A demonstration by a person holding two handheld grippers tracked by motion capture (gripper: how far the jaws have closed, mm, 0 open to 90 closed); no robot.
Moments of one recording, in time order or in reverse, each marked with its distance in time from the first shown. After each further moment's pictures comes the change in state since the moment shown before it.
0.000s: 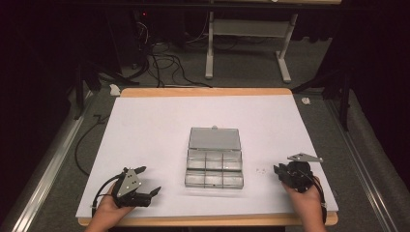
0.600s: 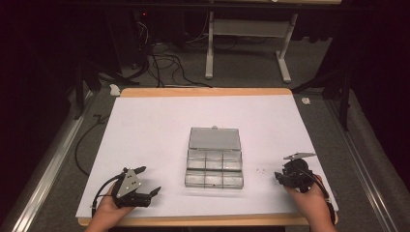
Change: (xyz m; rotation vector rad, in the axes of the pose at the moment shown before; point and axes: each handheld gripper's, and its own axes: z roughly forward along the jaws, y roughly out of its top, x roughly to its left) left arm -0.001 0.000 -0.001 -0.009 0.008 0.005; right arm 0.004 0.010 -0.006 0.203 -0.033 -0.044
